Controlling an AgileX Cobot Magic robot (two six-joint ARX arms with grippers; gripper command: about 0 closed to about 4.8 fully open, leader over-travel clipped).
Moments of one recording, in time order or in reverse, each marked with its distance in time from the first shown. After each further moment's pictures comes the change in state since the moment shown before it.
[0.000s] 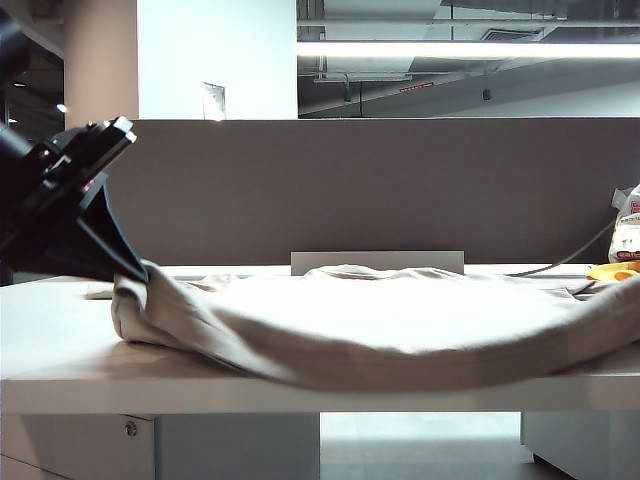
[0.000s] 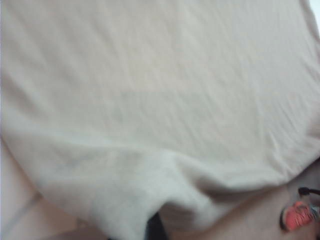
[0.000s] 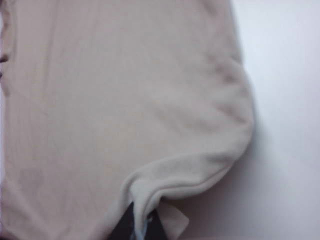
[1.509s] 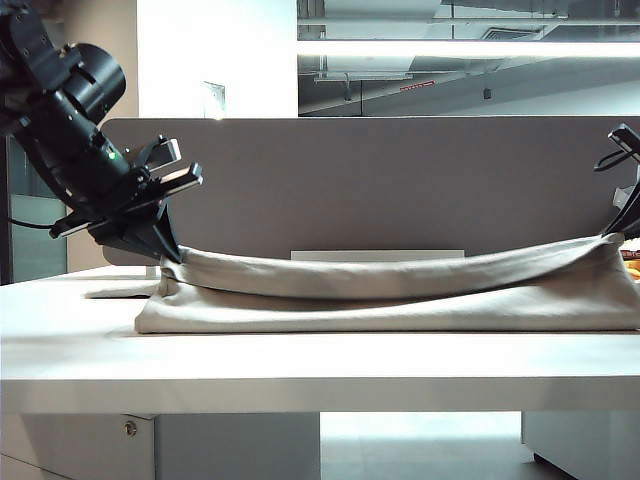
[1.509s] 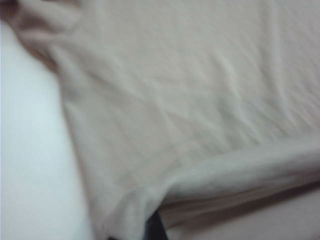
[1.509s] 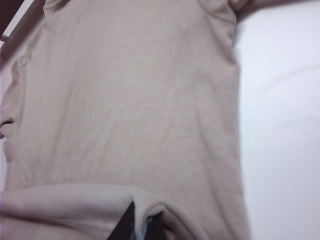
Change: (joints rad) left arm 0.057 0.462 0.543 -0.064 -0.211 0.198; right arm 0.039 0.455 0.521 0.031 0.020 0.031
